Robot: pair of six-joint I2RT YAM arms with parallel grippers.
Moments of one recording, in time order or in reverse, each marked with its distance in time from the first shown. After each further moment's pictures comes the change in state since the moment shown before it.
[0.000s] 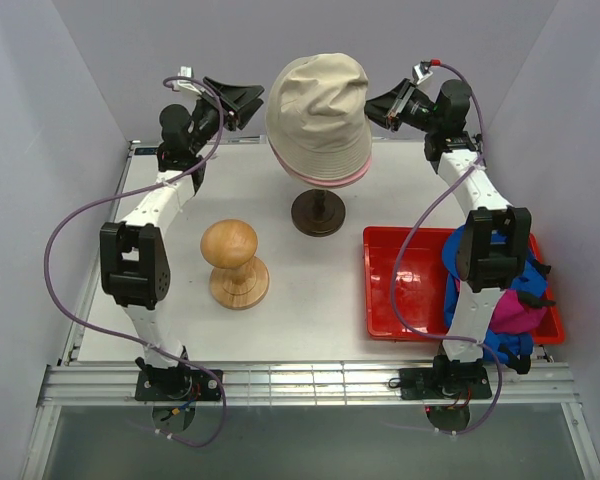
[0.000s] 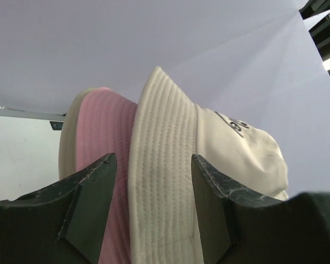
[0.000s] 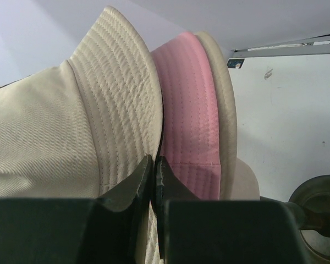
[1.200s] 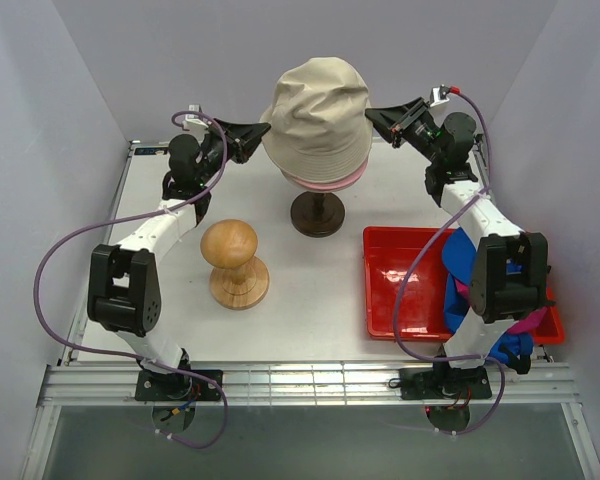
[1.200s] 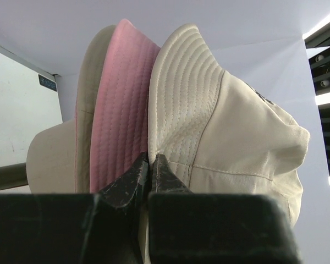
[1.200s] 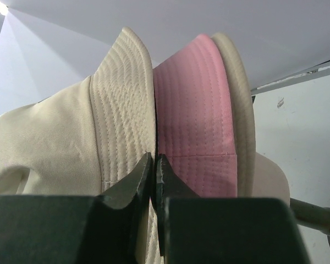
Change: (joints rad) left arm -0.057 -0.174 -0.319 -0.004 -0.081 -0.158; right arm 0.021 -0.259 -0.422 0.261 0.294 0.168
